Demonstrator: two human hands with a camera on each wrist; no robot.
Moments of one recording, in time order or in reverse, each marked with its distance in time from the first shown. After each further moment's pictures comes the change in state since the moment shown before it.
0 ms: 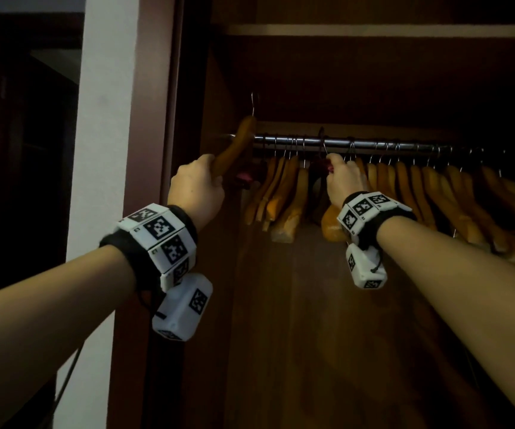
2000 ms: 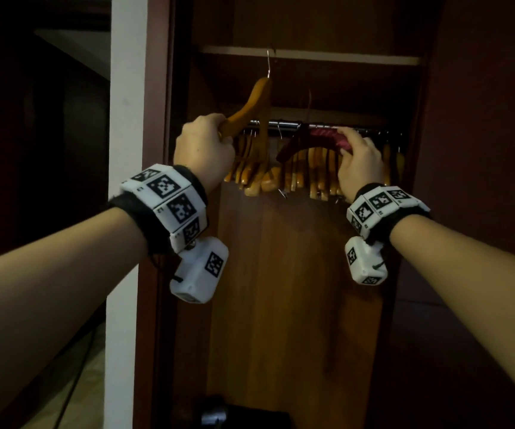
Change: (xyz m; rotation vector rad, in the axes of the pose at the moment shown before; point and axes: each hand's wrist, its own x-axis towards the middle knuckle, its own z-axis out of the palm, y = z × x) left_hand -0.156 0.173 -0.121 -0.140 0.057 -0.007; right_hand -0.196 0.044 -0.222 0.241 0.236 -0.072
